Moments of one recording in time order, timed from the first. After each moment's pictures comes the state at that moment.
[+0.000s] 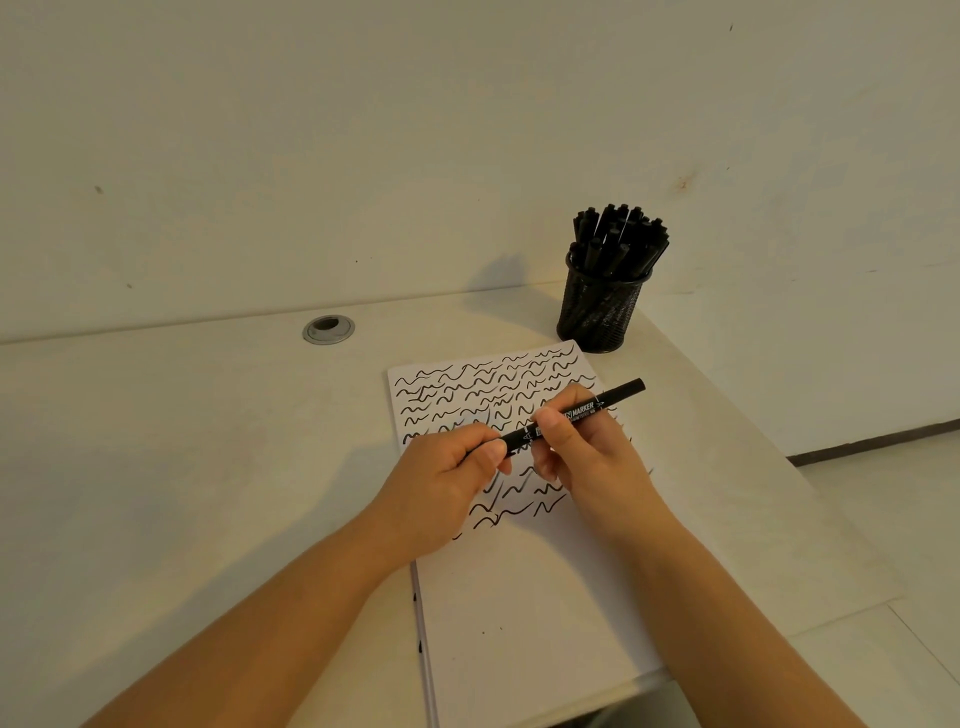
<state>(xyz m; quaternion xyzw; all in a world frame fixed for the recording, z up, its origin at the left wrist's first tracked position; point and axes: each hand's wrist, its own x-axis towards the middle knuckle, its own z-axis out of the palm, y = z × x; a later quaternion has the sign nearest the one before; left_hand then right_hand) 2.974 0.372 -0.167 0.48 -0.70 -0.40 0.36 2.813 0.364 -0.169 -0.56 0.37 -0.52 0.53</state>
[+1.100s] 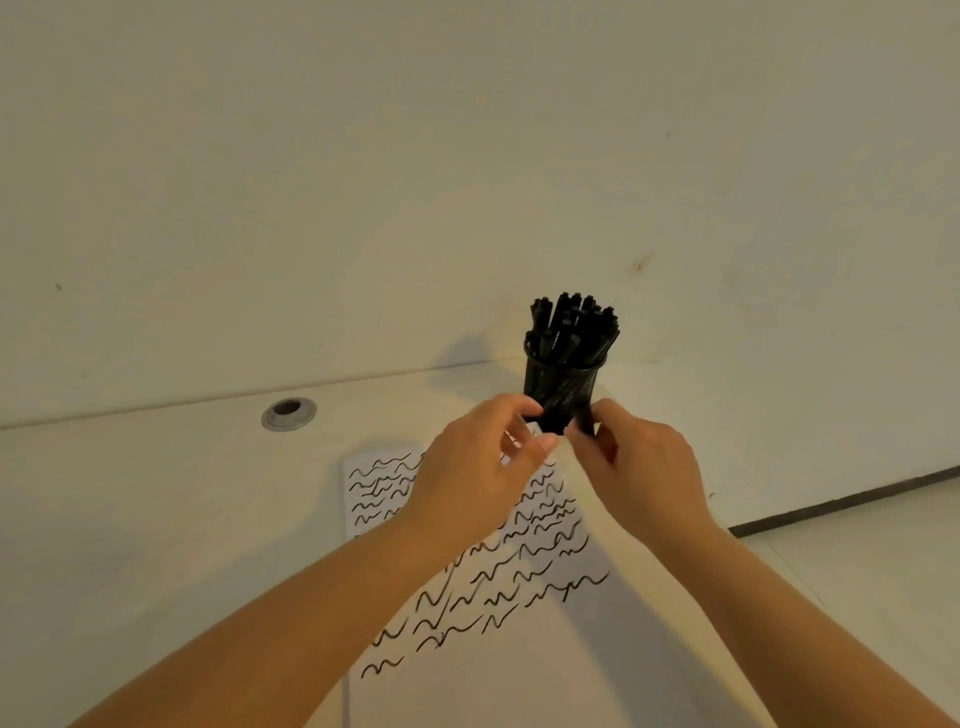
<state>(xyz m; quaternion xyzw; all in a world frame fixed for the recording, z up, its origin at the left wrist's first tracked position) 2.909 0.308 -0.120 0.49 -0.76 -0.19 0.38 2.746 0.314 -0.120 -0.72 0.61 -0.33 -0.02</state>
